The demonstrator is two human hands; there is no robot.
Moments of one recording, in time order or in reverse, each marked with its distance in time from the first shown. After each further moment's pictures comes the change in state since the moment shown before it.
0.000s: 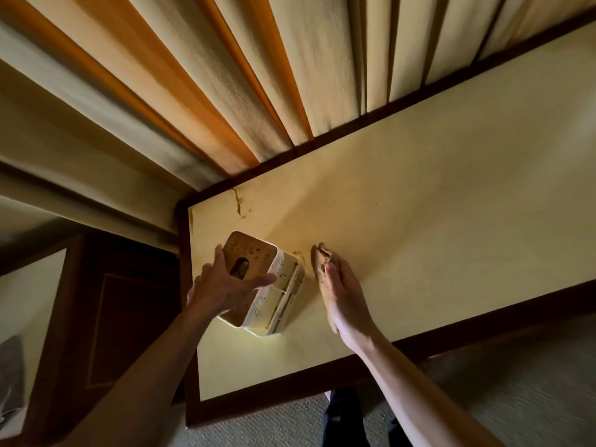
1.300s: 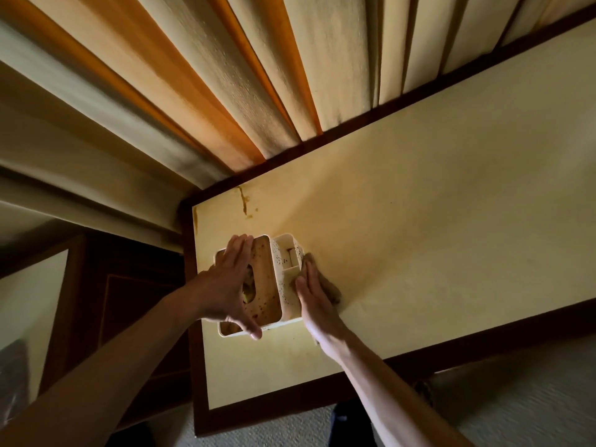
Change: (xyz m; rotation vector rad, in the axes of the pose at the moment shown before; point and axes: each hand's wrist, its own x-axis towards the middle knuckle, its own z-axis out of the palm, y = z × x) left_hand -0.001 0.002 -0.039 0.501 -0.273 0.478; right_hand 0.017 0.030 0.052 -0.186 -0.174 0.151
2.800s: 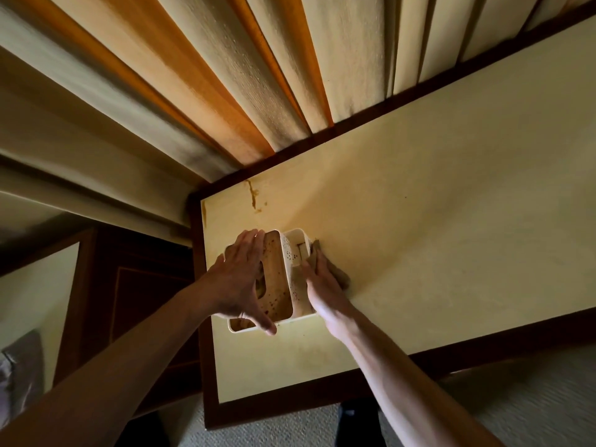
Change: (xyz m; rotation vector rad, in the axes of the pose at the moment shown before) left_hand 0.009 -0.005 0.008 0.071 0.072 0.022; right_hand 0.018 -0.024 0.002 -0.026 0.037 0.108
